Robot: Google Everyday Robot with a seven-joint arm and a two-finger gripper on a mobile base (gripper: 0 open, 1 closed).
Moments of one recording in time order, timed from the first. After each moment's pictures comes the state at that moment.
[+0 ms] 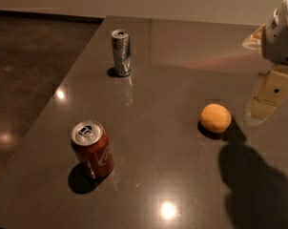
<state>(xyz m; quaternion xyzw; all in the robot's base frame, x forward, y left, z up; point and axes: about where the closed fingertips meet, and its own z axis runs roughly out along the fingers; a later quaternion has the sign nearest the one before) 0.438 -0.217 0.976 -0.60 0.78 -0.03 0.16</state>
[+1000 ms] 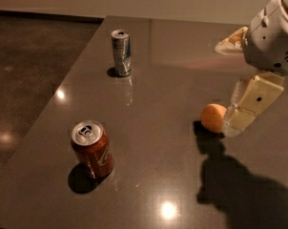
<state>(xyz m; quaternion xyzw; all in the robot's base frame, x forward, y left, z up) 0.414 -0.156 0.984 -0.64 0.74 0.05 0.21</state>
